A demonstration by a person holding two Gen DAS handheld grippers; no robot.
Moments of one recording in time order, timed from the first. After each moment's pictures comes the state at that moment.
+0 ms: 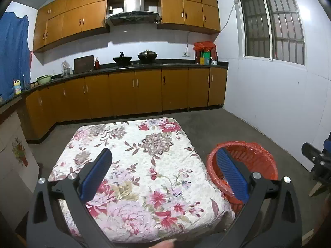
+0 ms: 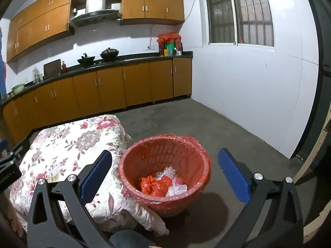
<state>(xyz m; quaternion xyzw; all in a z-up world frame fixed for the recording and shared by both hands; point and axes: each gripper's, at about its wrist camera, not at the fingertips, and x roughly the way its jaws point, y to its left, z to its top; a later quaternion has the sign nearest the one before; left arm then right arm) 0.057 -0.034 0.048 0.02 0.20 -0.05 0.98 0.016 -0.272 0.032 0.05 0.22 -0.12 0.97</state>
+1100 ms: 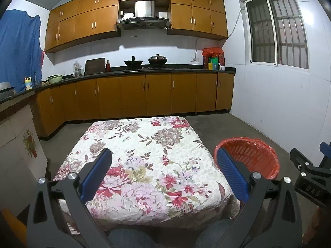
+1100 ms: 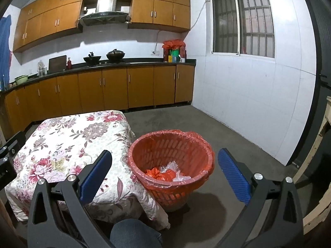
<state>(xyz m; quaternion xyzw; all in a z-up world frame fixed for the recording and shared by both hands) -0.005 -0.012 0.025 0.01 0.18 -0.02 0.98 -0.024 -0.224 0.010 0.02 0.20 -0.13 0.97</state>
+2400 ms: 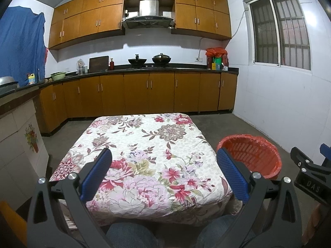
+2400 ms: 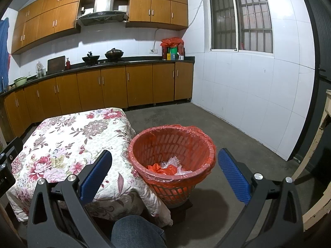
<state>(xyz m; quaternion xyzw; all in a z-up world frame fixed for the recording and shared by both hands) -0.015 -0.006 0.007 0.00 0.18 -0.01 0.98 -0.028 -0.222 -0.002 0.03 0.20 -0.13 0.97</state>
